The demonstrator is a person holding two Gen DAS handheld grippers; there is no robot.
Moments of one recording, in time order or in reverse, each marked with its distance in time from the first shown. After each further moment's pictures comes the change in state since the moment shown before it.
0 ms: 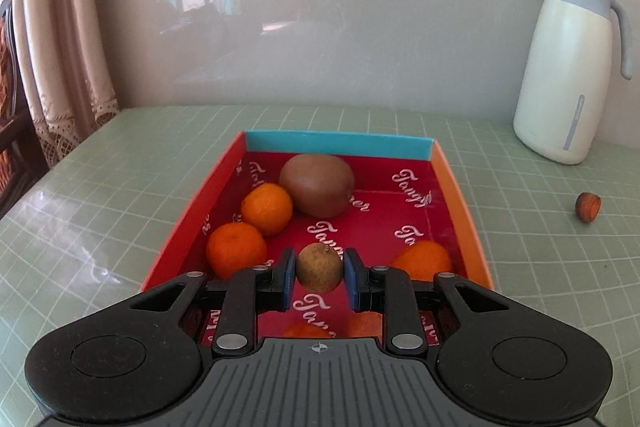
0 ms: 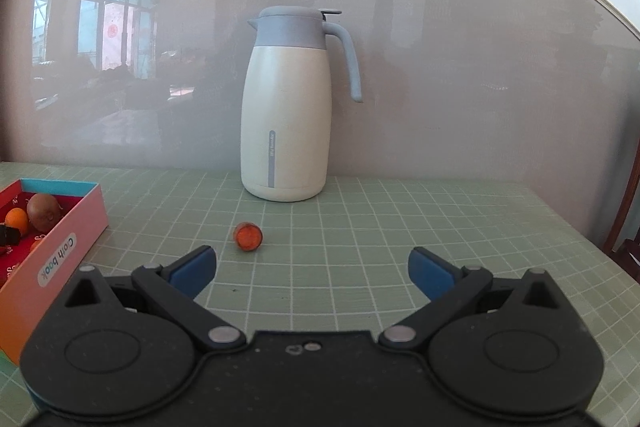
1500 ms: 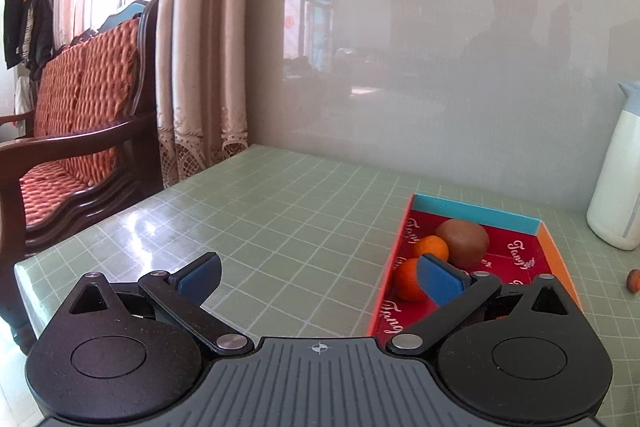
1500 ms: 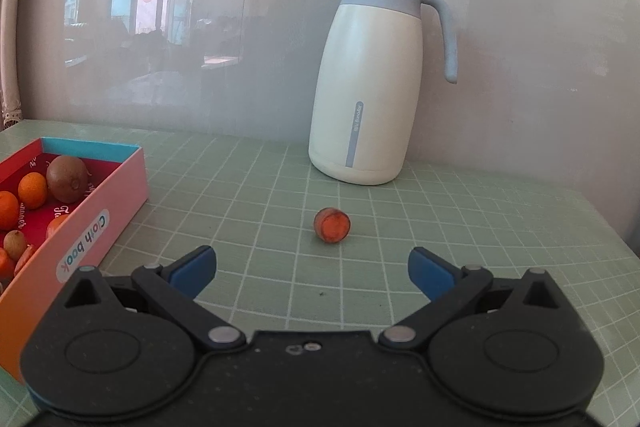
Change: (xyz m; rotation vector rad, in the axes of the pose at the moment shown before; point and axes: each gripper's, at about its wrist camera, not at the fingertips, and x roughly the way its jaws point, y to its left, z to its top) left arm -0.076 0.098 -0.031 -0.207 -0.218 0.214; right arm 0.060 0.062 0.001 -0.078 0.085 0.080
